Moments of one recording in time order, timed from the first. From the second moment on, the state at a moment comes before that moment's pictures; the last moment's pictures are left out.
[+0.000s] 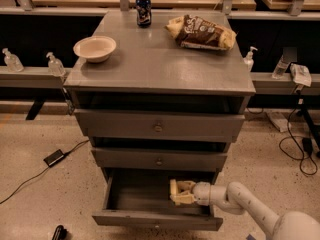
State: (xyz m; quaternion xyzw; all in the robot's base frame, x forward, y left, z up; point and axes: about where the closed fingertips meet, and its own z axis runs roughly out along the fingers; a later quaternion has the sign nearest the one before) arm 0.575 -0.091 0.292 -0.37 0.68 0.46 0.44
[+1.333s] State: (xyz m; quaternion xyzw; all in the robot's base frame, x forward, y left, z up) arm 0.599 -0.096 0.229 -0.40 0.71 0.38 0.44
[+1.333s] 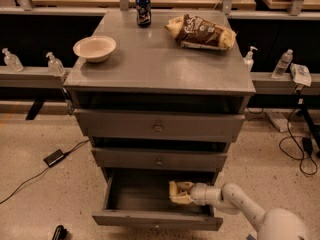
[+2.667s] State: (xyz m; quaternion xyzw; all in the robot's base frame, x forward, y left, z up) arm 0.607 -0.096 0.189 -0.41 0.73 0.36 0.41
